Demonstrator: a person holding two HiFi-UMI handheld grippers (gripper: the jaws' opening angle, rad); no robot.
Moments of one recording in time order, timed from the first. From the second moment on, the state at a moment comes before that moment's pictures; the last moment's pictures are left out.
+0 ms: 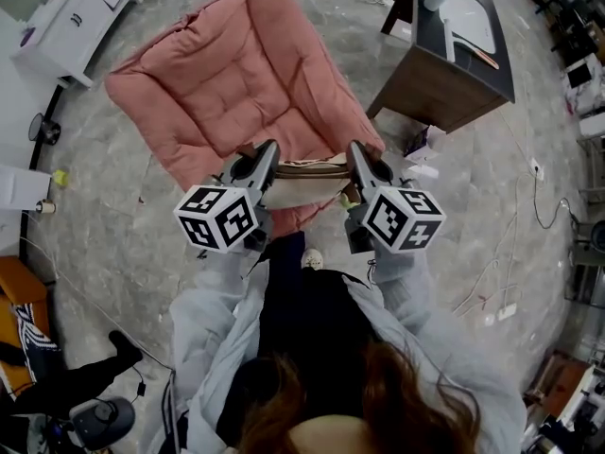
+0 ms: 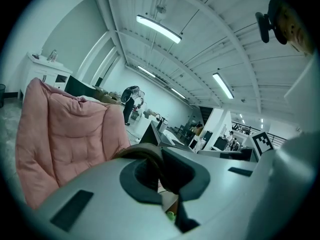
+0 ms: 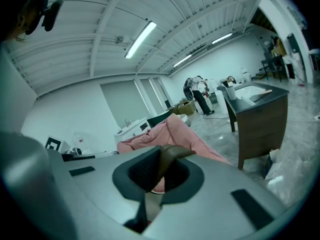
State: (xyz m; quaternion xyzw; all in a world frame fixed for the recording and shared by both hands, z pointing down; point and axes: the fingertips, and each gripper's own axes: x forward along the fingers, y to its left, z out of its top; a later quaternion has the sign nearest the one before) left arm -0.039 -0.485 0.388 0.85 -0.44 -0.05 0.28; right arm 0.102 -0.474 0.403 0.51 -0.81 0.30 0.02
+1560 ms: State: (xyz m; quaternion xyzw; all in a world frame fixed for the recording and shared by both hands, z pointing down) left arm -0.123 -0.477 0.534 0.78 -0.45 0.07 0.42; right arm 0.016 -0.430 0.542 0.50 -0.73 0.46 0.10
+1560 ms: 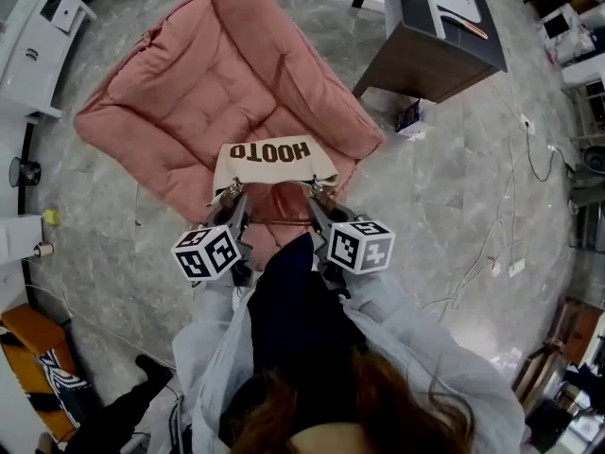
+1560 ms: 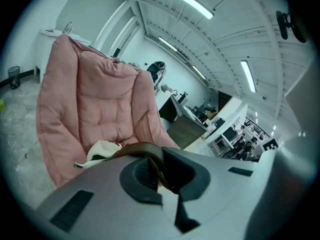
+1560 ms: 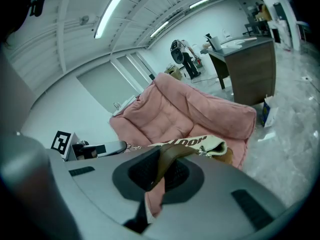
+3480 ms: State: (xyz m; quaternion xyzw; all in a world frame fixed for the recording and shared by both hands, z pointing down) left arm -0.187 -0.275 0.715 0.71 -0.52 0.25 0.39; right arm -0.042 -0.217 0.732 0.46 -0.62 0.61 0.19
